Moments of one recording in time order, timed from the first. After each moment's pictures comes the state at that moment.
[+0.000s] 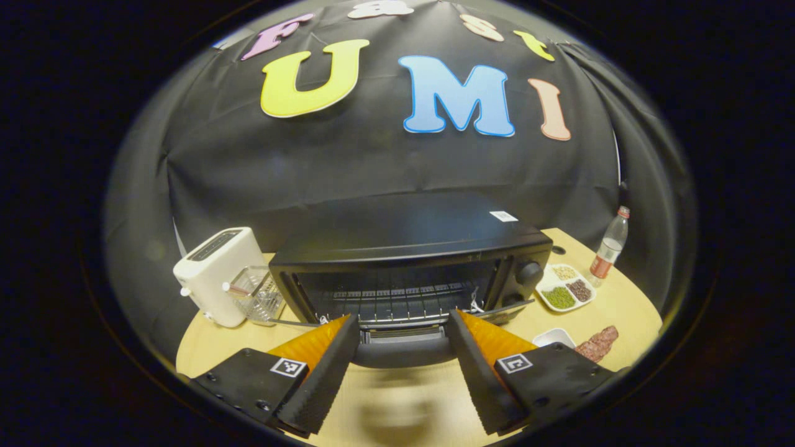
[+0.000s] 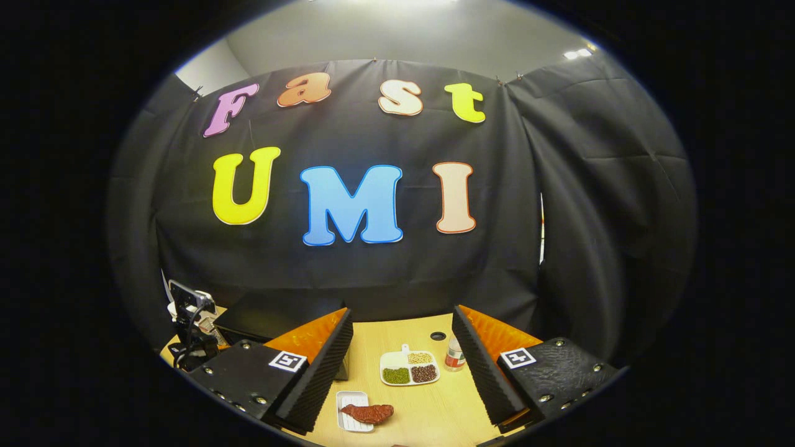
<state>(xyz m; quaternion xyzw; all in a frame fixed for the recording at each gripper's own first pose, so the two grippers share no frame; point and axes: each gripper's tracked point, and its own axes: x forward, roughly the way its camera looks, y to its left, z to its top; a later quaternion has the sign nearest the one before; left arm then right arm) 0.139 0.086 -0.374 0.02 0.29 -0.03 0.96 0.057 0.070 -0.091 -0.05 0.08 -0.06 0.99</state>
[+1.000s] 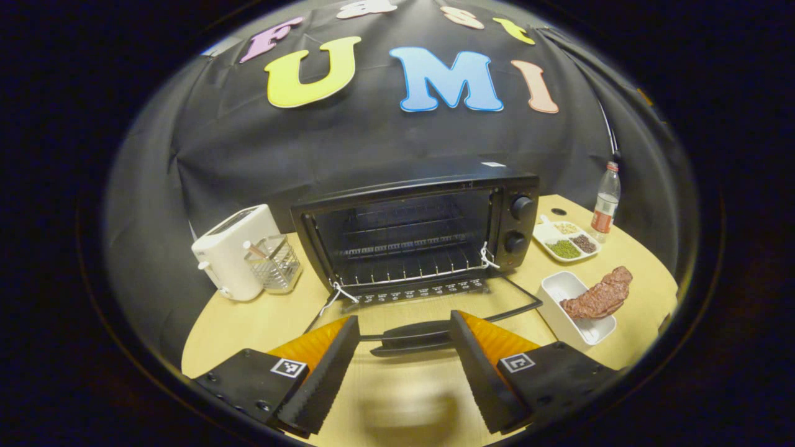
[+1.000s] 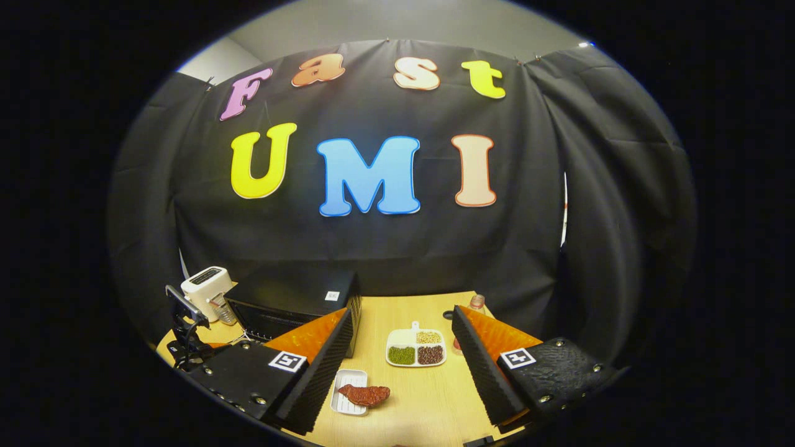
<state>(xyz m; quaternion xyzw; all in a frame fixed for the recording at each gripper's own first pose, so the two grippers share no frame) 0.066 0.100 -0.402 0.07 0.31 -0.01 0.95 0.059 0.049 -0.138 -0.04 0.16 0.01 0.99</state>
